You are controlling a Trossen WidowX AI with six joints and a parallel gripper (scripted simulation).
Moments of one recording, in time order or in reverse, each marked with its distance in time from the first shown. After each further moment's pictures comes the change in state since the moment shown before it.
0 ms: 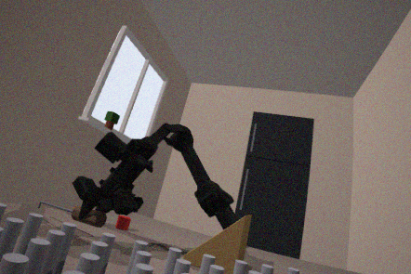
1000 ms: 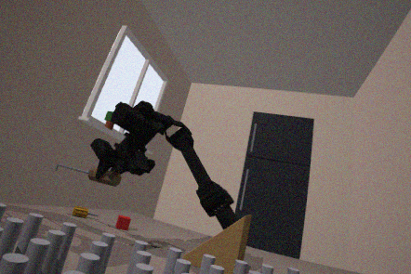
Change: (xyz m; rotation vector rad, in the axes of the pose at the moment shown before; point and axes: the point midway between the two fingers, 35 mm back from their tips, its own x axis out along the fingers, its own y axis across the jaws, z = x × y) arm -0.086 0.012 -0.060 -0.061 0.055 0.060
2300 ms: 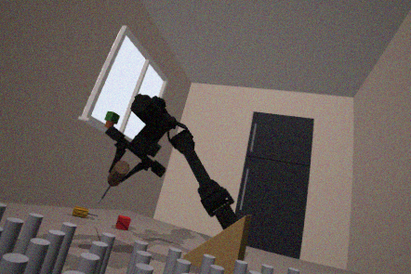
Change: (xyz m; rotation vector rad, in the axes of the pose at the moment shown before) arm -0.040 -0.004 0.032 0.970 -0.236 -0.056
